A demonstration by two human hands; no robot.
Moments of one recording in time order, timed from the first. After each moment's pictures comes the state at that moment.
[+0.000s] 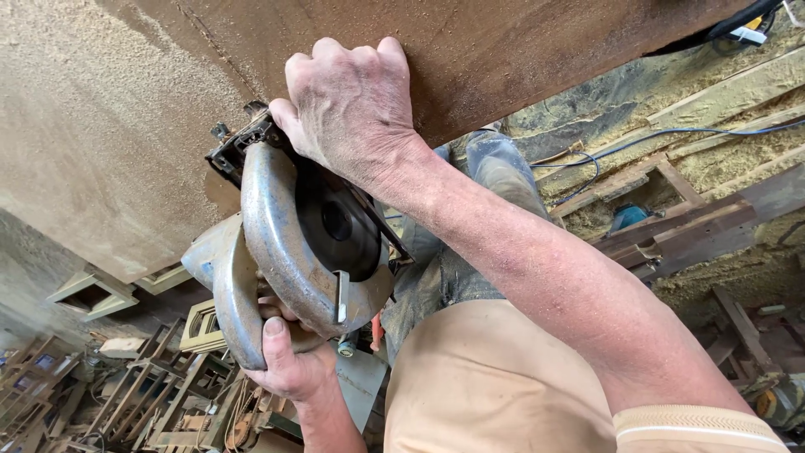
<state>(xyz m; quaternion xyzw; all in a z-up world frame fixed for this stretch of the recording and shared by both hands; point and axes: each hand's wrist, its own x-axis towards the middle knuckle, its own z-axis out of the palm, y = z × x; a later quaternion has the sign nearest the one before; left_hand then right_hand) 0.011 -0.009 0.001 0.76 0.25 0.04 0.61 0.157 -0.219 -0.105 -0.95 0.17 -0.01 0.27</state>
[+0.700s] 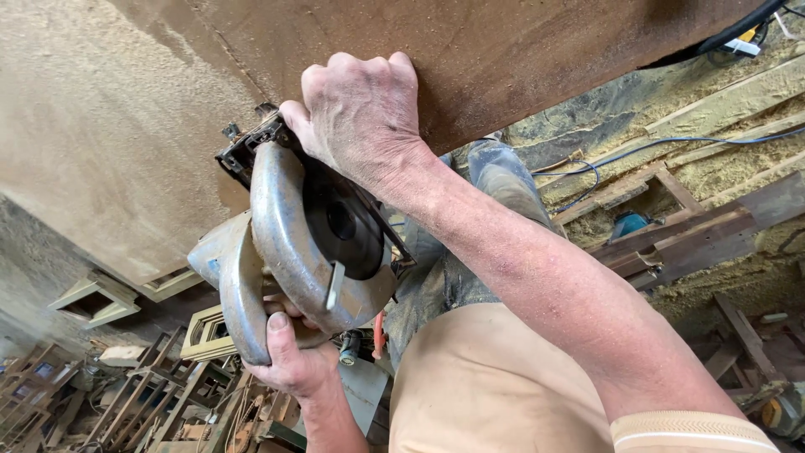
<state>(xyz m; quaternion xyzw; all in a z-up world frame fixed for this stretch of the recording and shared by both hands) 0.014 -0.004 -0.003 0.76 0.28 0.08 0.58 0.161 -0.215 -0.105 -0.94 0.20 -0.01 0.26</state>
